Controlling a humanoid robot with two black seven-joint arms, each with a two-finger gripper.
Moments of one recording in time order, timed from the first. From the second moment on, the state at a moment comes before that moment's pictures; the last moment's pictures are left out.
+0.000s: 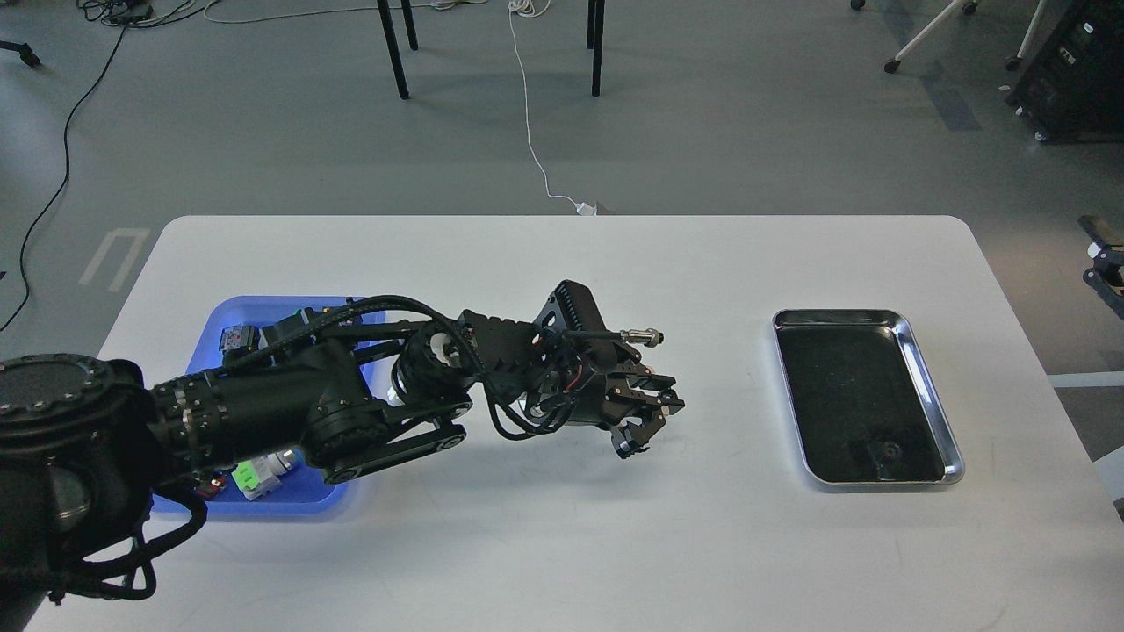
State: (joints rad) left arm -1.01 0.05 -0.07 -1.04 2.08 -0.16 -0.28; right arm 0.24 -1.03 0.92 1.14 -0.06 0.42 0.43
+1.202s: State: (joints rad) left arm -0.96 0.02 -0.21 -0.99 1.83 -0.17 -0.25; right arm 0.42 -1.04 0.90 1.19 -0.09 0.40 0.38
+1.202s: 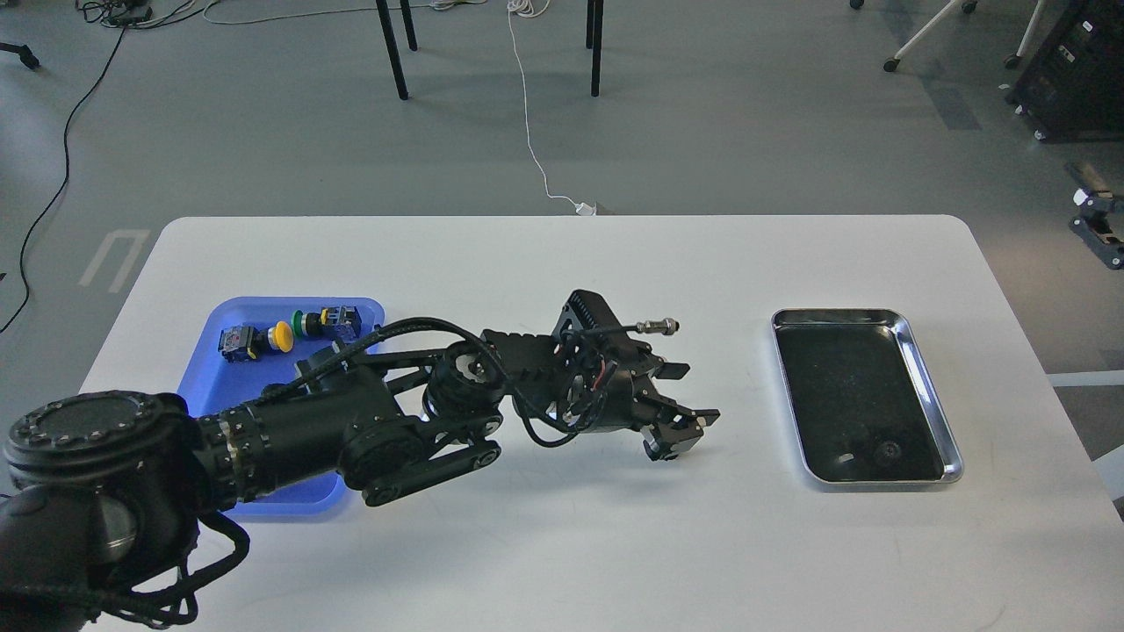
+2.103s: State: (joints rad) left arm -0.80 0.50 -0.82 -0.99 -0.03 -0.36 -0.25; right arm 1.68 -0.46 -0.54 1.03 -0.44 0.40 0.37
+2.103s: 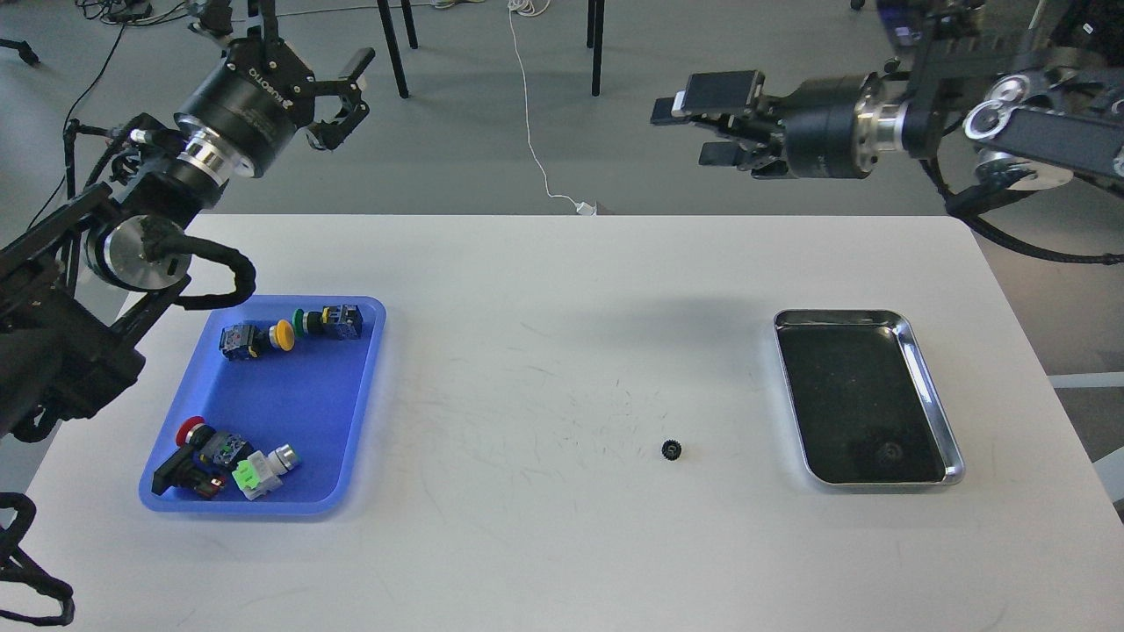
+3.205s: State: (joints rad) left arm -0.66 0.58 -0.91 -0.98 -0.11 -0.39 -0.25; right arm 1.57 0.00 -1.08 1.05 -0.83 0.28 0.39
